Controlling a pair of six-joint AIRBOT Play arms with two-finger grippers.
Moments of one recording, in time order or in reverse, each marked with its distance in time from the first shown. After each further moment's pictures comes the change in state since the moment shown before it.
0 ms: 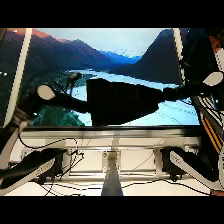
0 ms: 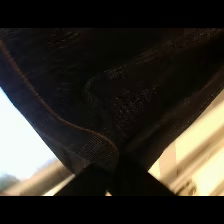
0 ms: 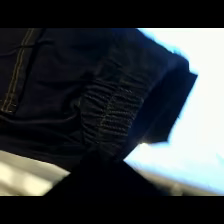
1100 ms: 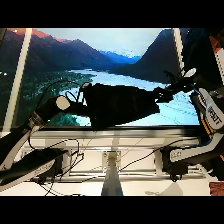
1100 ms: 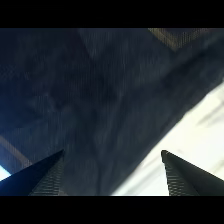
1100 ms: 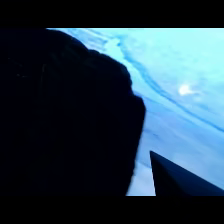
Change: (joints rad) left arm -0.151 -0.052 -0.079 -0.016 0.259 -0.048; right arm -0.018 -0.587 0.182 0.151 0.009 -0.106
